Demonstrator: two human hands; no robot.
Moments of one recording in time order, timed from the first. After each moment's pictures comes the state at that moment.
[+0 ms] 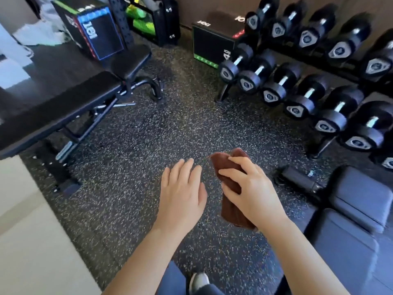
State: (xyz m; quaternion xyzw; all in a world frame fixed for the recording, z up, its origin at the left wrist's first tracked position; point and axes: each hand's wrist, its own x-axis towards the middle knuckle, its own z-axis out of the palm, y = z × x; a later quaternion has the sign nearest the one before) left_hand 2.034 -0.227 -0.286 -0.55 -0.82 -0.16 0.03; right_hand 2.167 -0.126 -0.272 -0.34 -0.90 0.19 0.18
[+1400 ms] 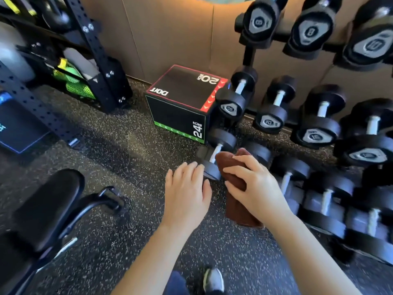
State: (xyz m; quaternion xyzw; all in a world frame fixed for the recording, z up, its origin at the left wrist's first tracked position) left_hand 1.608 0.617 -0.267 -0.62 -0.76 -0.19 -0.03; right_hand 1.760 0.683 -0.247 -0.46 -0.84 0.19 0.20
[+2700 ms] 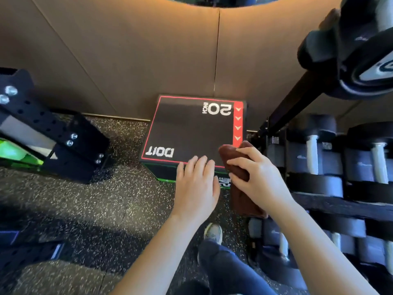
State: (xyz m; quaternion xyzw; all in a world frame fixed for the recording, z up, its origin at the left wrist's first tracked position) left_hand 1.186 1.199 -0.306 -0.76 -0.63 -0.15 -0.04; right_hand 1.342 1.221 -0.290 -0.61 -0.74 0.22 0.17
